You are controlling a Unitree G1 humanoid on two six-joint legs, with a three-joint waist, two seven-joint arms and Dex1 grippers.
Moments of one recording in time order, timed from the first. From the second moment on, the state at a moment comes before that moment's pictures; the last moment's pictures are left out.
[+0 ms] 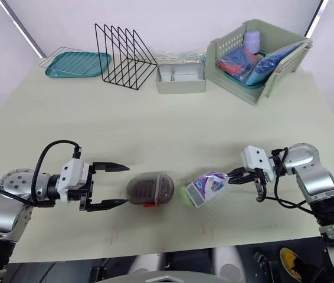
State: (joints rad) left arm -0.01 0.87 0.11 -0.11 -0.41 0.00 -1.35; right arm -0.42 -0.76 0.19 0.15 0.25 0.02 1.50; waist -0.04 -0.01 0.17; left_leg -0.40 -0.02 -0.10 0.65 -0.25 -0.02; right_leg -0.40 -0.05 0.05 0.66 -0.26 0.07
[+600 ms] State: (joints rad) left arm -0.01 0.87 0.11 -0.11 -0.41 0.01 -1.32; right arm -0.38 -0.90 0.09 -0.01 0.28 0.13 1.42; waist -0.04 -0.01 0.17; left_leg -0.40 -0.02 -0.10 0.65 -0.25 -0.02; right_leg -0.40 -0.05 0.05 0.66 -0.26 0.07
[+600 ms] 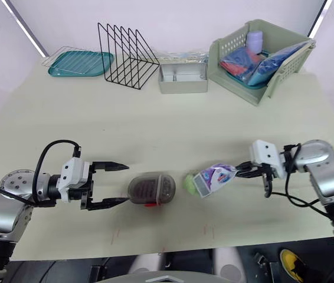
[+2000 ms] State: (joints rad) left arm -0.05 0.84 0.06 -0.10 -0.41 0.02 -1.31; right arm -0.30 -0.92 -0.28 0.22 0.38 0.41 1.09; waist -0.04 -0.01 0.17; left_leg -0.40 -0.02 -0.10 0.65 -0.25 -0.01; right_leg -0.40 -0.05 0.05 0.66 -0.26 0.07
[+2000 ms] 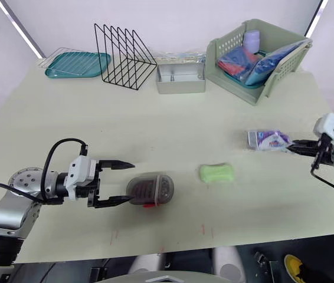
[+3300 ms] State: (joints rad) left arm -0.04 0.78 0.15 -0.26 -0.65 0.27 -1.22; right arm -0.37 -0.40 -0.55 -0.37 0.42 1.36 0.15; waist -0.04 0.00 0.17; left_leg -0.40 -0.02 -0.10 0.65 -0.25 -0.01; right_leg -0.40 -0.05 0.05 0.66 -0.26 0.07
